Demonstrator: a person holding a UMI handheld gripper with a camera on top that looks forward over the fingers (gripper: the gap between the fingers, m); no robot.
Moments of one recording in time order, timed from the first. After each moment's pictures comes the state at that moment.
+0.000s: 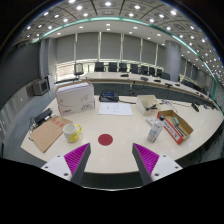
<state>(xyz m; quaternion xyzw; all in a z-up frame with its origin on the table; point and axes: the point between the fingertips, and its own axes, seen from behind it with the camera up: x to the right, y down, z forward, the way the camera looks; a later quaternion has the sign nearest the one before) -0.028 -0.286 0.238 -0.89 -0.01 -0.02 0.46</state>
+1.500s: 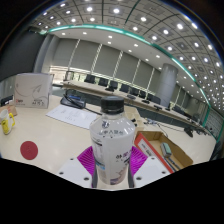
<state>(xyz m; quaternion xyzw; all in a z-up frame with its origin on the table) 0.223 -0.036 0.105 -0.82 -0.05 -0.14 0.56</state>
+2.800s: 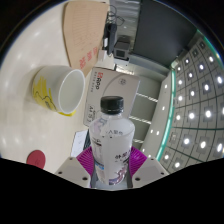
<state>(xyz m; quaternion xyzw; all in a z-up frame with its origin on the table) -0.174 0.003 0.181 -0.41 -0.60 -0.52 0.44</state>
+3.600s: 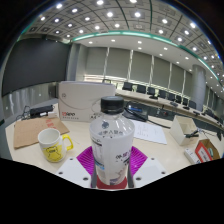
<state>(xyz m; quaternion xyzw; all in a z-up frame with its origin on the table) -0.084 -0.026 0.090 -0.81 -0.16 0.04 0.57</state>
